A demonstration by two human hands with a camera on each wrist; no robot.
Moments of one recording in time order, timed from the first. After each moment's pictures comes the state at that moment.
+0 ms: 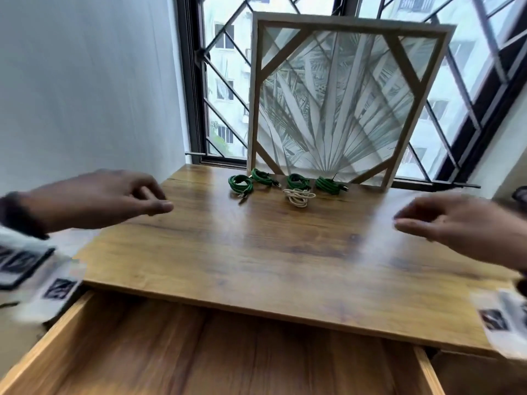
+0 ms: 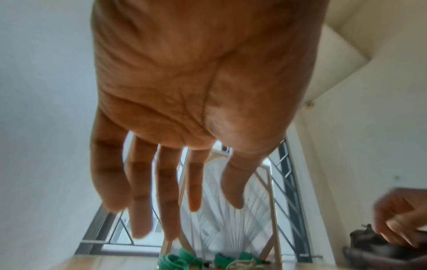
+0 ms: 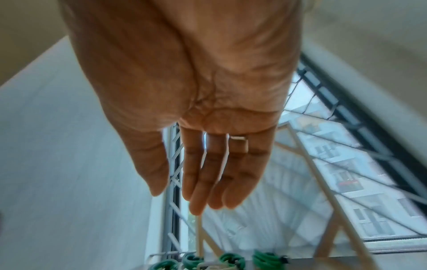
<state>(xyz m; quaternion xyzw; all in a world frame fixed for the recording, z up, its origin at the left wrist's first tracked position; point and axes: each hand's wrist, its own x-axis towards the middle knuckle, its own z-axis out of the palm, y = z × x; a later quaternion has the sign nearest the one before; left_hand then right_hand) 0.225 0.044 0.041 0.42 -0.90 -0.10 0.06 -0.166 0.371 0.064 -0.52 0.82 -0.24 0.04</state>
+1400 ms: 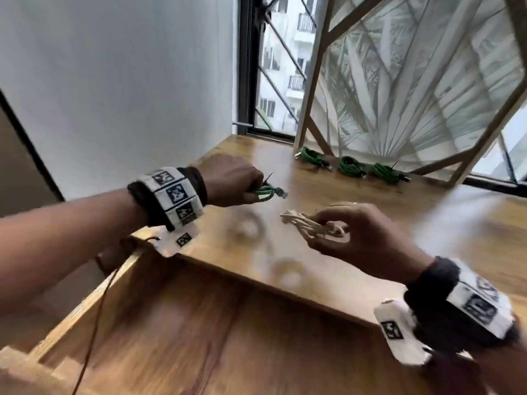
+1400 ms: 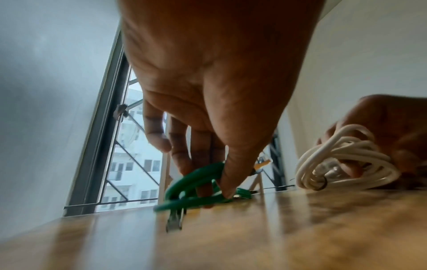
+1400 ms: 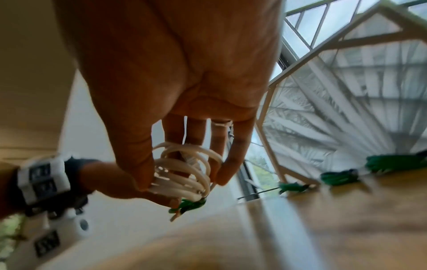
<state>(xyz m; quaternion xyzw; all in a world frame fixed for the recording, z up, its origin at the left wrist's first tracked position) 0.142 0.037 -0.001 0.27 -0.95 0.15 0.02 -0.069 0.239 -0.026 -0.75 0.60 -0.28 0.07</state>
